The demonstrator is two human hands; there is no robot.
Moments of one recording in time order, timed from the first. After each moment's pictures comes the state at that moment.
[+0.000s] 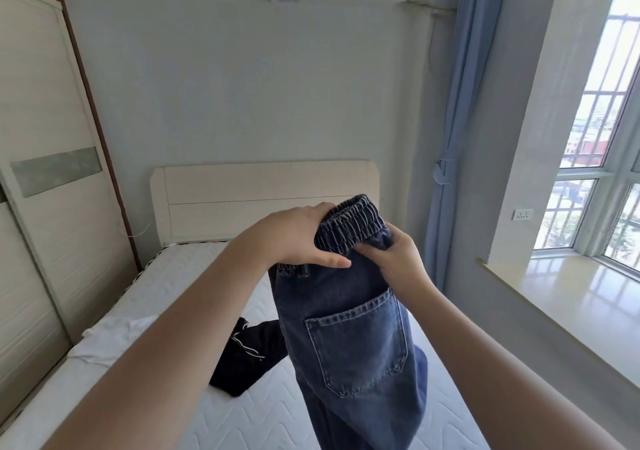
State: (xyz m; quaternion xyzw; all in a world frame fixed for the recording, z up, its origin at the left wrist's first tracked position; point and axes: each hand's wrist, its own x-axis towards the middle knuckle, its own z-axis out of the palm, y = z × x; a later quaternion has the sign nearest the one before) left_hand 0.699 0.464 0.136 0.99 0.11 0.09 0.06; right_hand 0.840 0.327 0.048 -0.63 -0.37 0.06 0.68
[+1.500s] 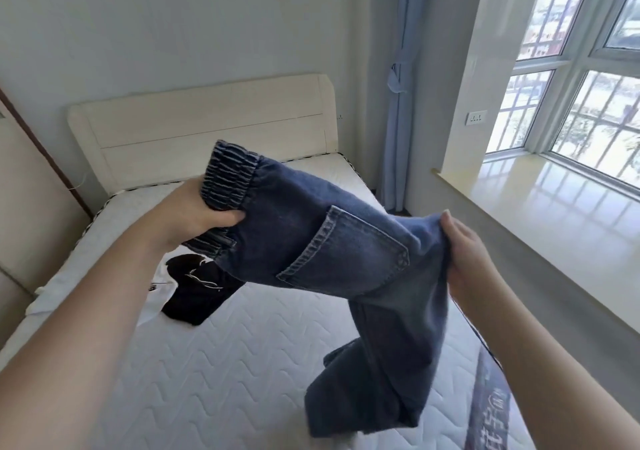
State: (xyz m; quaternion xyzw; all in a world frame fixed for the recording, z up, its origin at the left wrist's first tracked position) left_hand 0.755 0.429 0.040 0.87 0.20 0.17 0.42; right_hand 0.967 0.096 -0.079 -0.58 -0.10 0.16 0.79
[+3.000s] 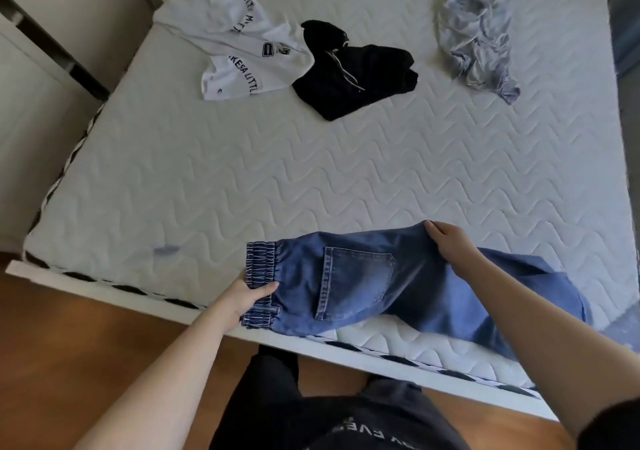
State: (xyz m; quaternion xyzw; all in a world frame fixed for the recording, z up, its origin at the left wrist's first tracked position) left_hand 0.380 0.496 -0.434 0.39 0.59 0.01 0.70; right_hand 0.767 0.361 -0.386 -0.85 -0.16 0.41 0.27
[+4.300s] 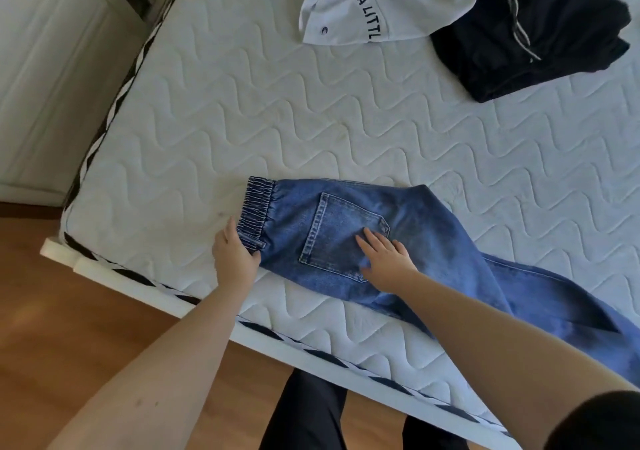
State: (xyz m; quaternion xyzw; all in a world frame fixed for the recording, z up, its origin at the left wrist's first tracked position) left_hand 0.211 0.728 -0.605 0.65 0.70 0.01 0.30; right_hand 0.501 0.625 -0.600 -0.67 -0.61 0.38 -0.22
